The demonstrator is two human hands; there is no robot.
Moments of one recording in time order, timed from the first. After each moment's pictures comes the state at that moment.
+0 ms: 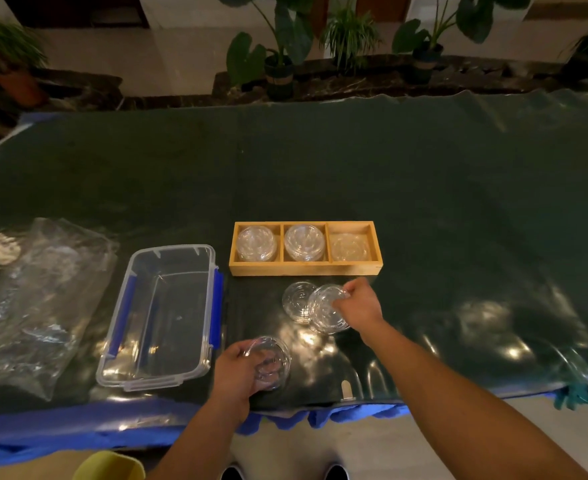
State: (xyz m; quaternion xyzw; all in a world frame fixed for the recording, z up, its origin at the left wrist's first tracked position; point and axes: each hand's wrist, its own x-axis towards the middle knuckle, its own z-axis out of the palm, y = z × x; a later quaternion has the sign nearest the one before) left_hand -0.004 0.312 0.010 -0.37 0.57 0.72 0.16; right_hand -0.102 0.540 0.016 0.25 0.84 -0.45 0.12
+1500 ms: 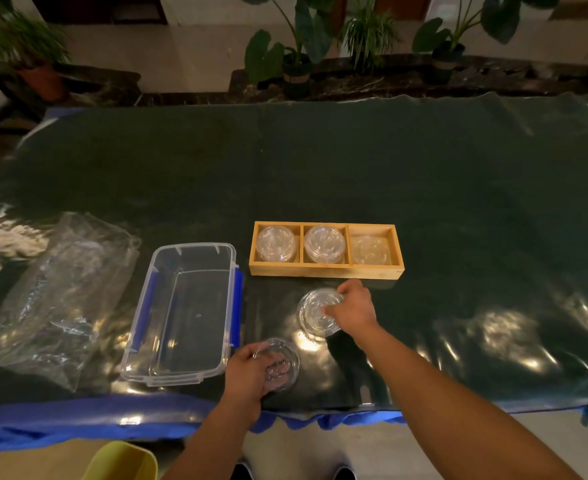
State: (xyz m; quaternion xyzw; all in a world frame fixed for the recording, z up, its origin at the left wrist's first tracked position) left_hand -0.002 0.293 0.000 -0.41 0.54 0.72 0.17; right_hand -0.107 0.491 0.018 0.22 0.86 -0.43 0.15
